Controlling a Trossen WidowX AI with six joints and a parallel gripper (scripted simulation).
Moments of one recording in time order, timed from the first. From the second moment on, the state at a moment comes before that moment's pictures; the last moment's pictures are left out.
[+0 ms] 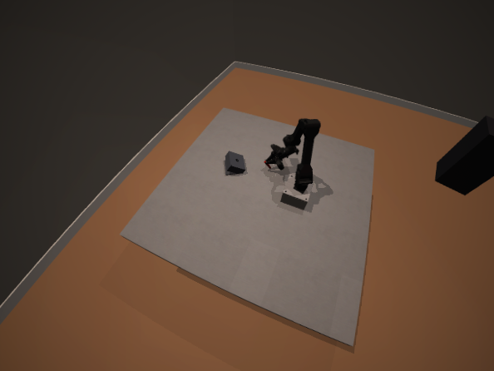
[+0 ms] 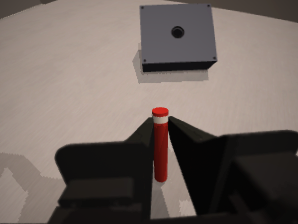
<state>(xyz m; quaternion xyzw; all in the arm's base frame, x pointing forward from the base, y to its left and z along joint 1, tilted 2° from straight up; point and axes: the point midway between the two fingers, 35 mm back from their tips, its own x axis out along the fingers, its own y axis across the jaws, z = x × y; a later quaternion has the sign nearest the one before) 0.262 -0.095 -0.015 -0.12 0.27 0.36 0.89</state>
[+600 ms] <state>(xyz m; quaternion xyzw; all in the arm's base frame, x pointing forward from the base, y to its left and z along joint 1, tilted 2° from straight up) 0.253 -0.103 -0.015 -0.09 0.20 0.37 0.91</state>
